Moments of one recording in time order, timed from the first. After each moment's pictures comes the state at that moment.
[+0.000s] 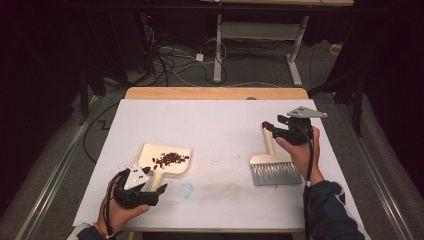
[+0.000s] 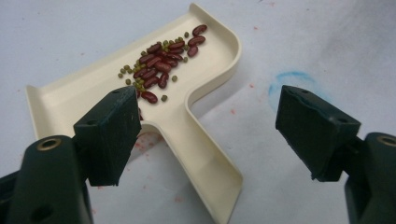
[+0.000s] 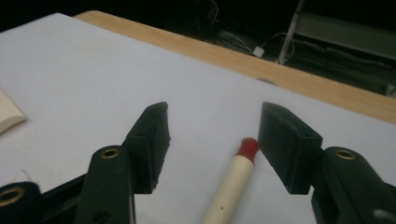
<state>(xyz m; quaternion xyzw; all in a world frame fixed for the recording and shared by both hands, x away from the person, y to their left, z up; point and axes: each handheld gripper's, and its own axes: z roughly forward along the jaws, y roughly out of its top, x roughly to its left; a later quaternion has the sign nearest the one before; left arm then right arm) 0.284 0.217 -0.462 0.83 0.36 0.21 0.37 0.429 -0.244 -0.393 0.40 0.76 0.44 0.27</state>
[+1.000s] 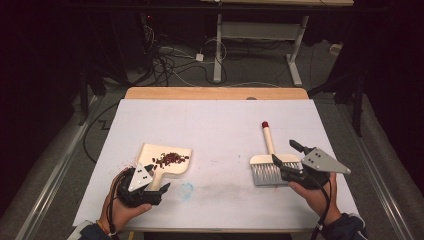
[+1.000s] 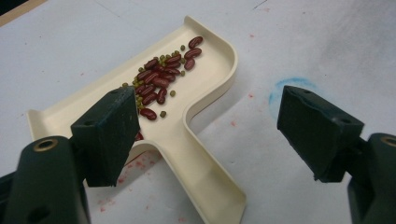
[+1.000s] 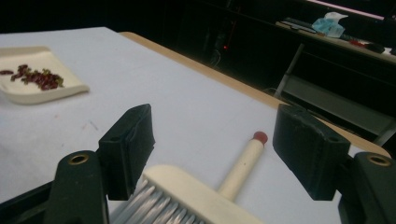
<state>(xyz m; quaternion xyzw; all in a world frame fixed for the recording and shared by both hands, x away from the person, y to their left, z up) 0.286 0.210 -0.462 0.84 0.33 0.23 0.37 0.310 -0.256 -0.412 0.30 0.74 0.47 0.36</state>
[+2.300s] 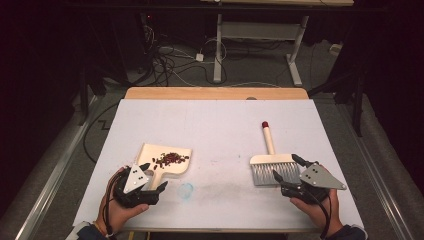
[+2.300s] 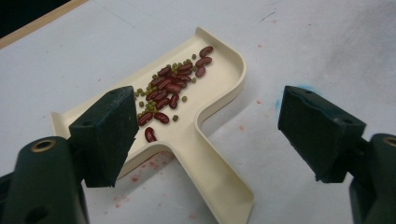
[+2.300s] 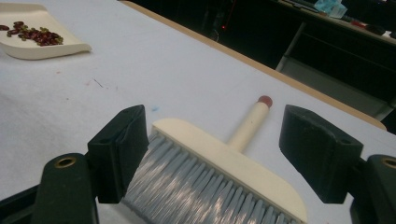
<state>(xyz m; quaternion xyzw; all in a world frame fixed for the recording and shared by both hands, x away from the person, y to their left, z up) 0.281 0.217 -0.458 0.83 0.34 0.25 0.38 0.291 -0.260 -0.435 0.31 0.76 0.44 0.36</state>
